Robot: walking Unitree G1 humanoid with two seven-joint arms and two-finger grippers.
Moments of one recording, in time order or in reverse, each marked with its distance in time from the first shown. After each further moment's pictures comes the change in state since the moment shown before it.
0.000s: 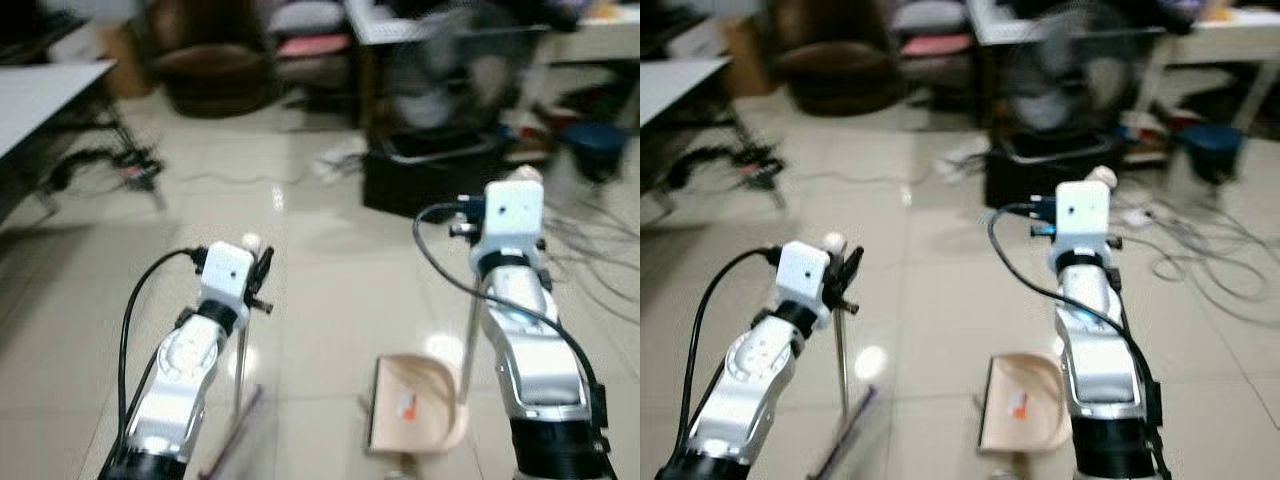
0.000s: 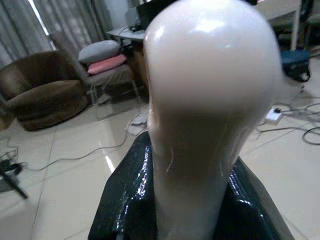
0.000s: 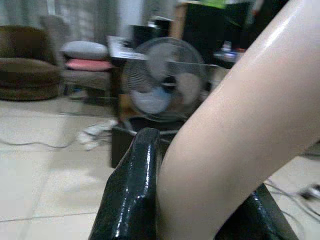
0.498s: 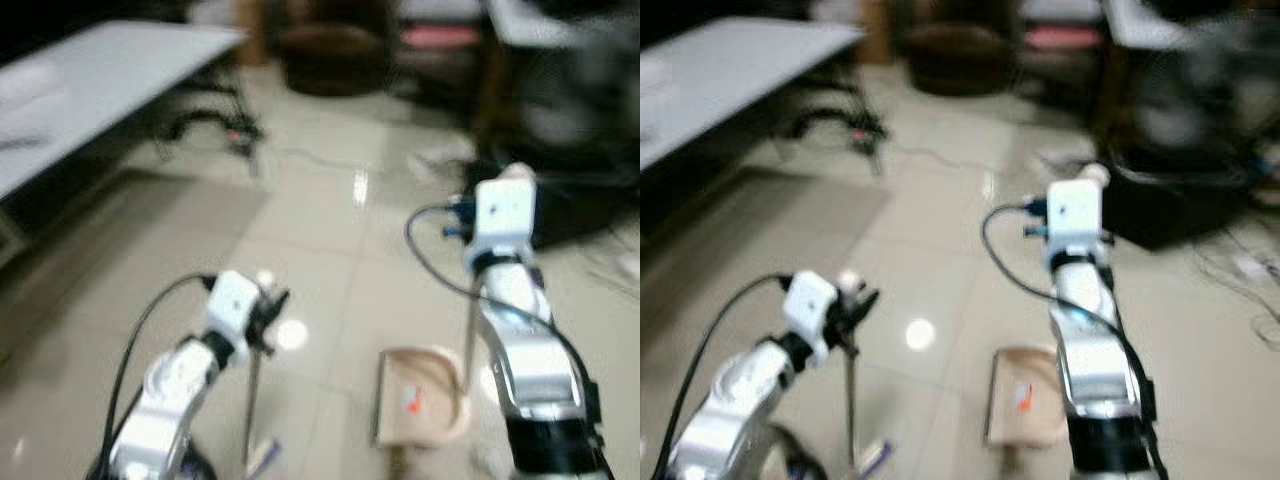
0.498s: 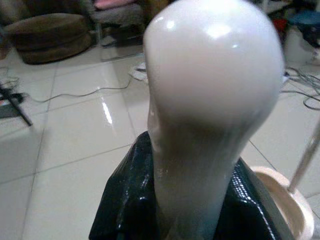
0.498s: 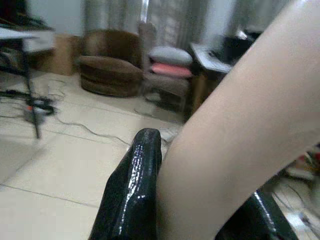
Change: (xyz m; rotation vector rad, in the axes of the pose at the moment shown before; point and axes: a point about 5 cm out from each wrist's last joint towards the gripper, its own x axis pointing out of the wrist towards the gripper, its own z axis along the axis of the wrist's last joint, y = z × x) left arm -0.025 -0.008 -0.021 -0.066 0.130 -0.252; right arm 0.002 0.009 0.002 -0.005 -0.011 0.039
